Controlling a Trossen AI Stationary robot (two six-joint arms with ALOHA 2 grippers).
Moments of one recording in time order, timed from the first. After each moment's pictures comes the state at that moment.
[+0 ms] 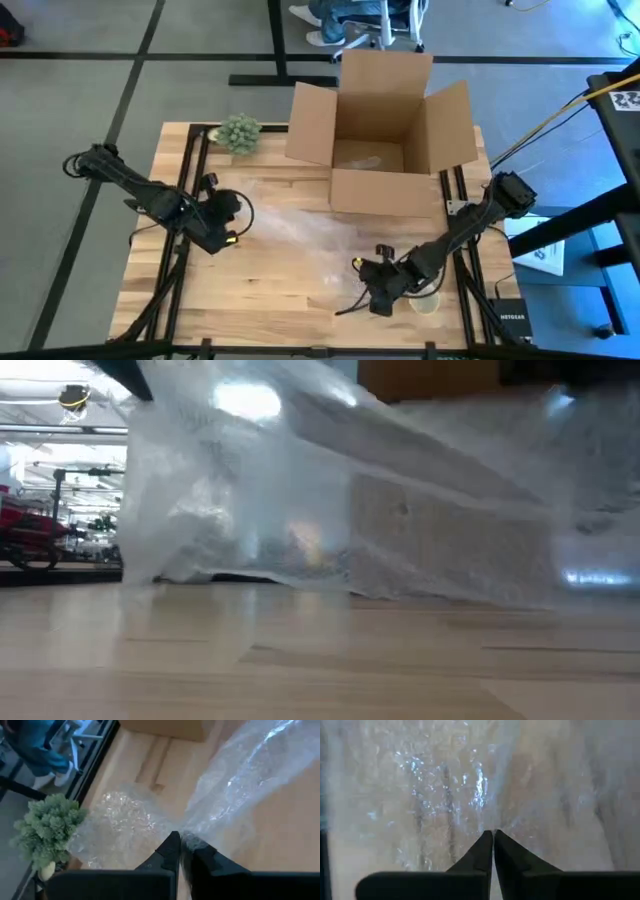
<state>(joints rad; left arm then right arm) -0.54 1.16 1.16 -1.32 -0.72 -0.73 0.66 1.69 1.03 -0.54 0.21 0.83</state>
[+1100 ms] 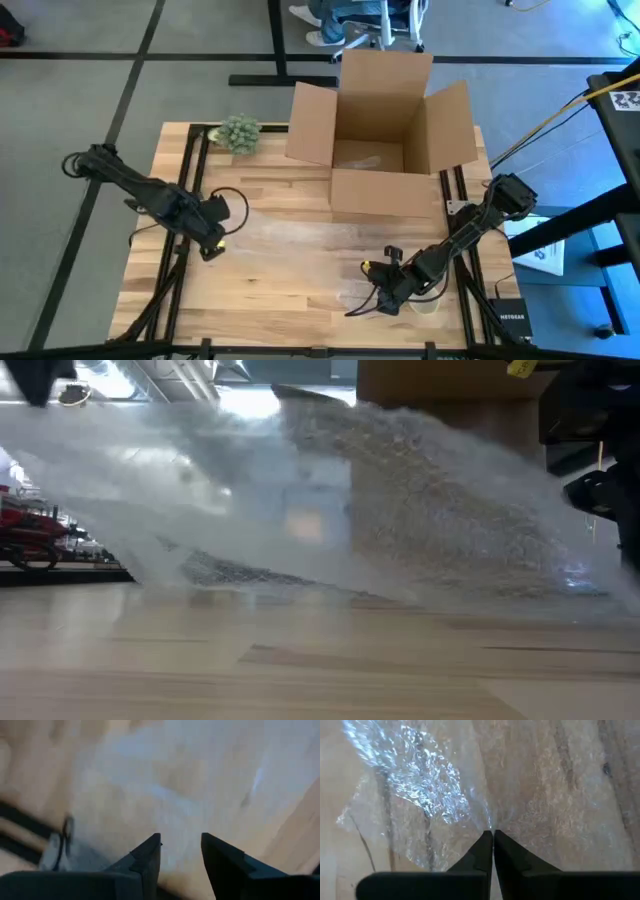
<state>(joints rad) -0.54 1.15 1.21 -1.41 -0.33 -0.99 0.69 1.69 0.91 -0.46 0.23 0.87</state>
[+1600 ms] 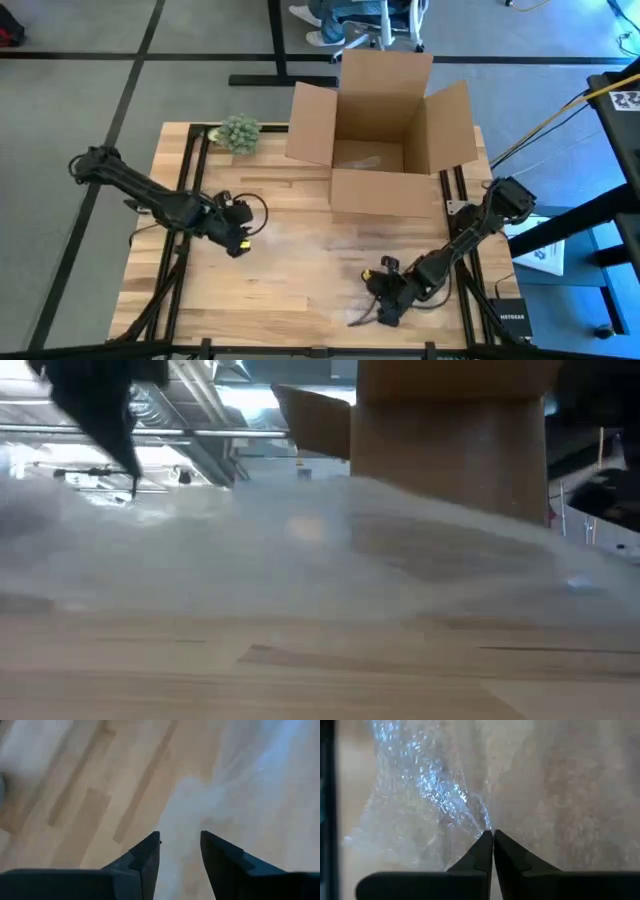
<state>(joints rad) -0.44 1.16 0.80 -0.90 -0.47 -0.81 0.76 1.73 0.91 -0.32 0.17 0.88</state>
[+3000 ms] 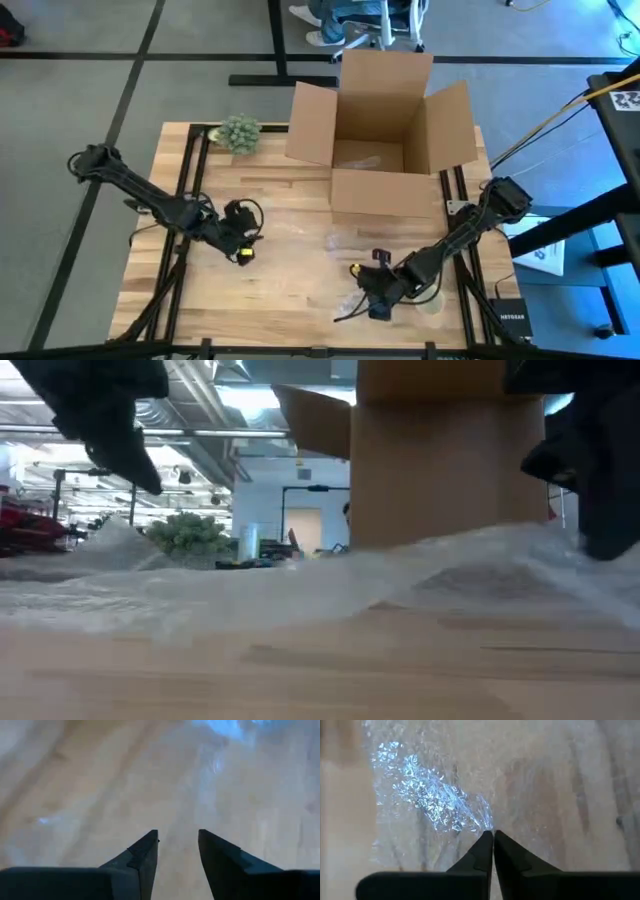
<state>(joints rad) -0.46 1.14 0.63 -0.53 -0.48 -0.71 0.67 1.74 1.02 -0.49 0.22 0.75</state>
